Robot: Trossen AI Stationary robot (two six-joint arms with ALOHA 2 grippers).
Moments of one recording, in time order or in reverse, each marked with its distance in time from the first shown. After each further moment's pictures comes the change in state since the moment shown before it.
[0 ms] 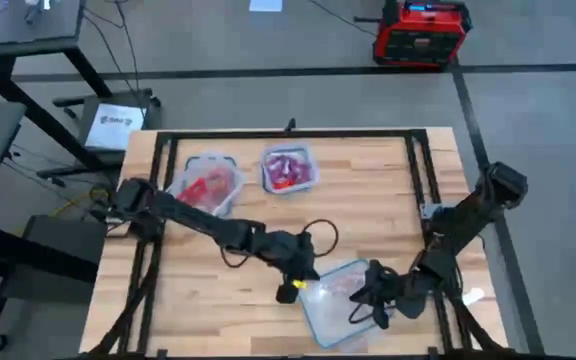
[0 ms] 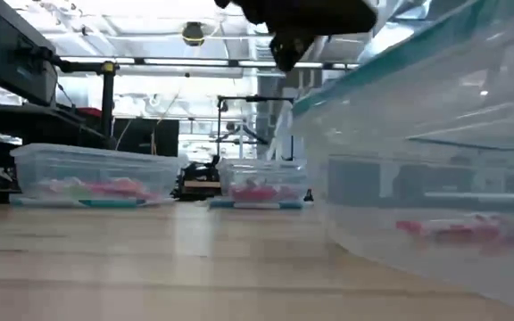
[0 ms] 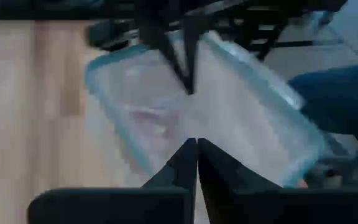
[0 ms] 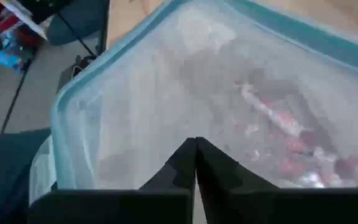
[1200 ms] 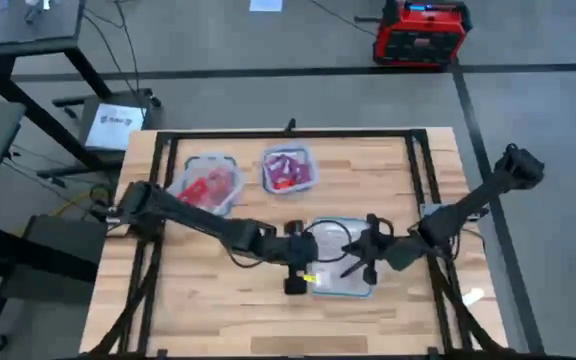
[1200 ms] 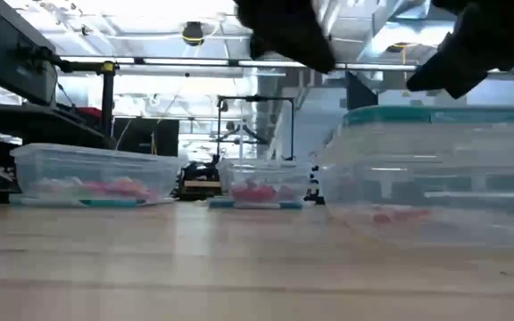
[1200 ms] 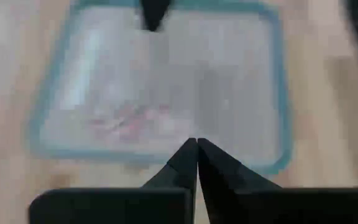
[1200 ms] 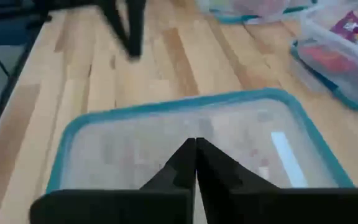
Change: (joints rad) left arm -0.010 -0.040 0.212 -0.582 -0.405 -0.032; right arm -0.308 -0.266 -0.034 -0.110 0.034 -0.498
